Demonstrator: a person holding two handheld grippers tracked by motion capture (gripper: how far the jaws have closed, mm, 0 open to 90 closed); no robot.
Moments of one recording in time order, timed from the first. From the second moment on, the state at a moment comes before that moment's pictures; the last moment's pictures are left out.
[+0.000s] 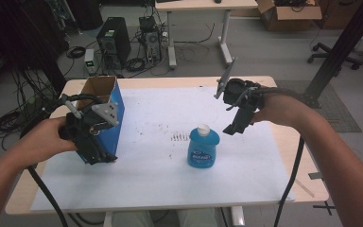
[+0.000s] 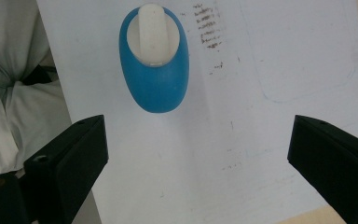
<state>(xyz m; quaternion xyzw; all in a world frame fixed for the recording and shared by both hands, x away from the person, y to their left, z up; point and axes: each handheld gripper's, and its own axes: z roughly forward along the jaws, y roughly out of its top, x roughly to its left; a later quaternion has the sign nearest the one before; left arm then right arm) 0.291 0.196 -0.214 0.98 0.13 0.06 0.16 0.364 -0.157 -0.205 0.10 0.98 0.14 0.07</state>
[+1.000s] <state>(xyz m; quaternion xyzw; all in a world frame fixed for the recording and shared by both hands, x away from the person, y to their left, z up) 0.290 0.191 -0.214 0.98 0.13 0.06 0.16 0.356 -0.178 -0.223 0.10 0.97 0.19 0.06</state>
